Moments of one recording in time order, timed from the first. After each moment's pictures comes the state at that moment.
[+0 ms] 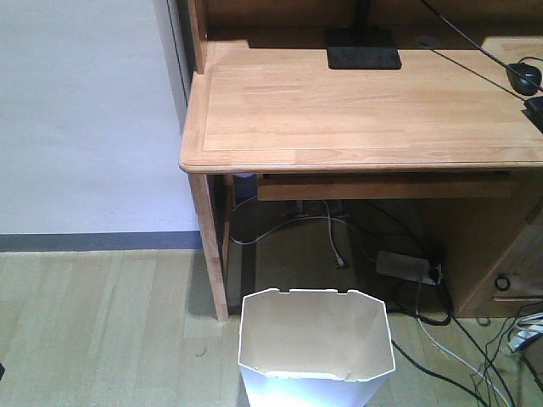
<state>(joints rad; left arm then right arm) -0.01 -0.01 0.03 -0.02 0.27 -0.02 -0.02 0.34 -0.37 0.02 0.31 -0.06</state>
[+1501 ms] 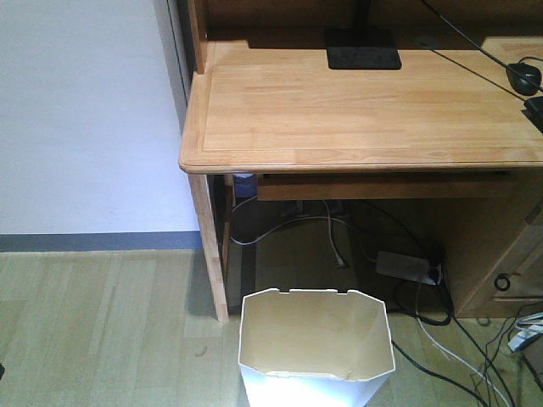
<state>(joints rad) -0.01 -0.01 0.03 -0.02 0.27 -0.02 -0.02 0.41 -0.39 0.02 0.35 -0.05</state>
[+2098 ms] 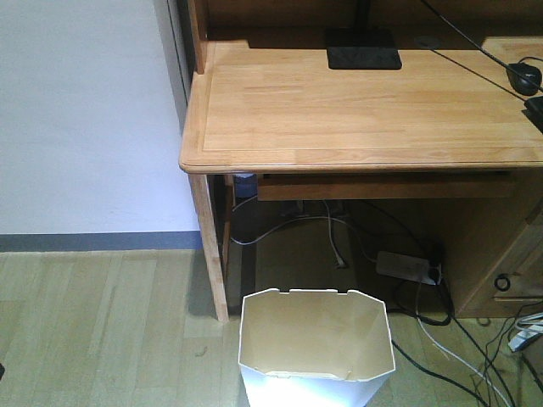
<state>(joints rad) -0.01 -0.01 0.03 -0.02 0.27 -0.02 -0.02 0.43 -0.39 0.08 0.35 -0.08</state>
